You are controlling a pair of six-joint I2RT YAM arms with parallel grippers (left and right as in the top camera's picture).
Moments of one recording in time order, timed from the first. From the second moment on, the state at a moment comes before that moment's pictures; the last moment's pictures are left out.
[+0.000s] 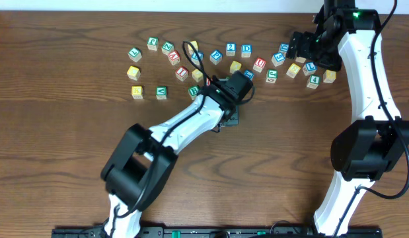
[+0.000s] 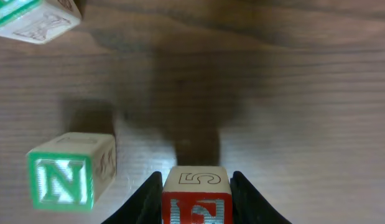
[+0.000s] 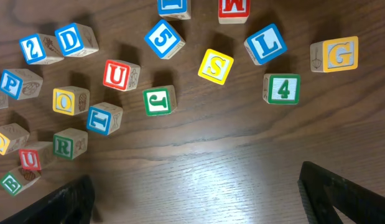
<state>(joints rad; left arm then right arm) -0.71 2.03 1.45 -0.73 -0.14 -0.66 0.00 2.10 2.08 -1.24 -0.10 0.28</state>
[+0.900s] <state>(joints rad) -0.68 2.07 1.45 -0.69 -0.20 -0.67 0.00 2.10 2.08 -1.24 -0.10 0.28</state>
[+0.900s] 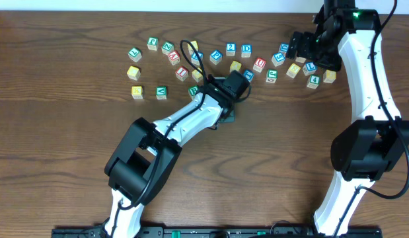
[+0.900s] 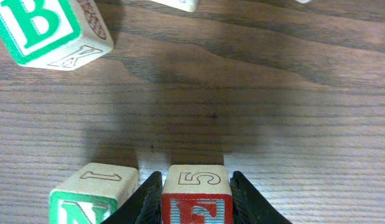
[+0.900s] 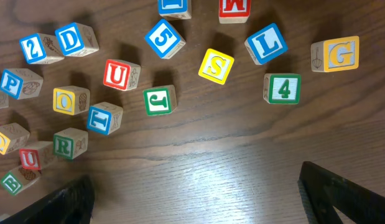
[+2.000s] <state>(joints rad) -0.67 1.89 1.46 -0.79 -0.19 -0.62 0.00 2.10 2.08 -1.24 -0.10 0.28</state>
